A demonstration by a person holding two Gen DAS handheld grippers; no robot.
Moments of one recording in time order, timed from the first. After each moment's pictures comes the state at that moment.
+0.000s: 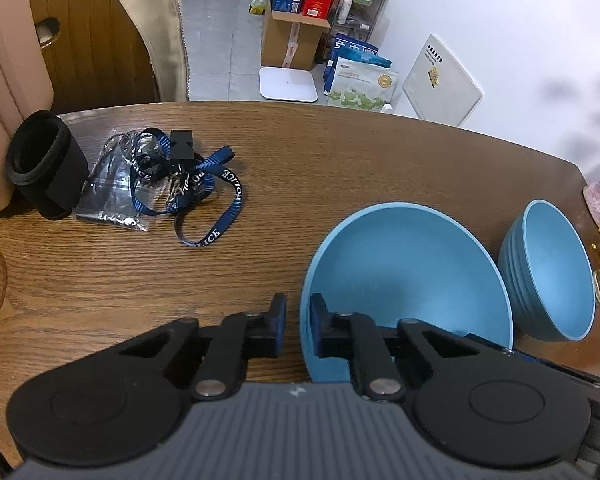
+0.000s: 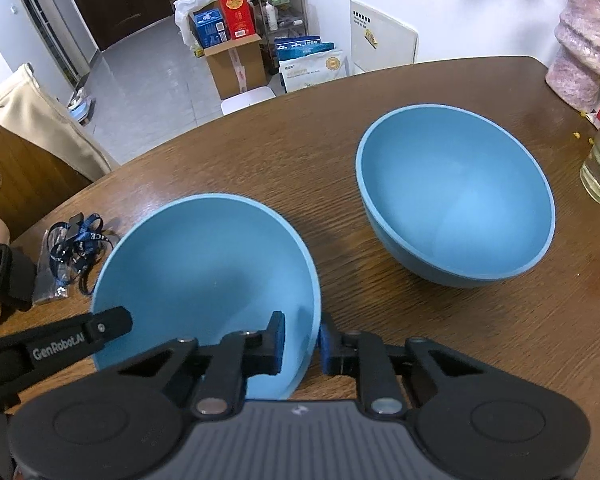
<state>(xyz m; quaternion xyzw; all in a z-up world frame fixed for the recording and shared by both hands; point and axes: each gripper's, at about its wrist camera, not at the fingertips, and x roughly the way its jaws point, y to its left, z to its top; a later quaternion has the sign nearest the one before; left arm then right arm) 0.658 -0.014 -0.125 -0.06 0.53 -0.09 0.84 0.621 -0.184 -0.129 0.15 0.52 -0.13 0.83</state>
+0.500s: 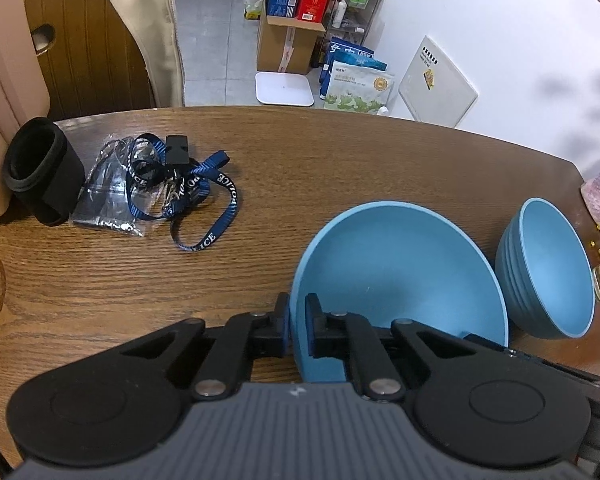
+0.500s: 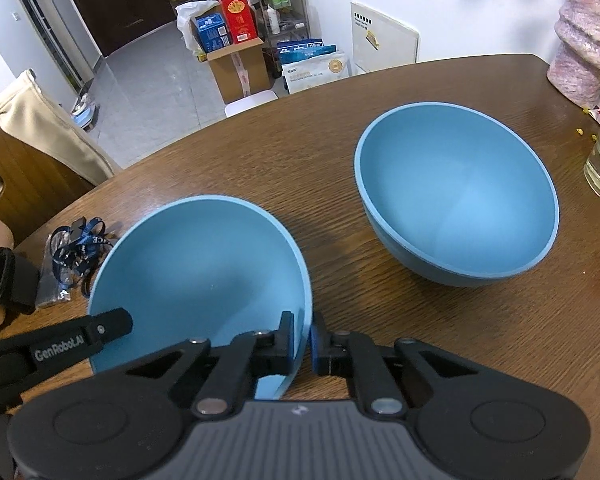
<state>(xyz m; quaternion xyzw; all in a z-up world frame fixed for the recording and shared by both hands) 0.656 -0.018 -0.124 -0.06 0.52 -0.09 0.85 0.617 -0.186 -0.133 0.15 0.51 -0.12 0.84</state>
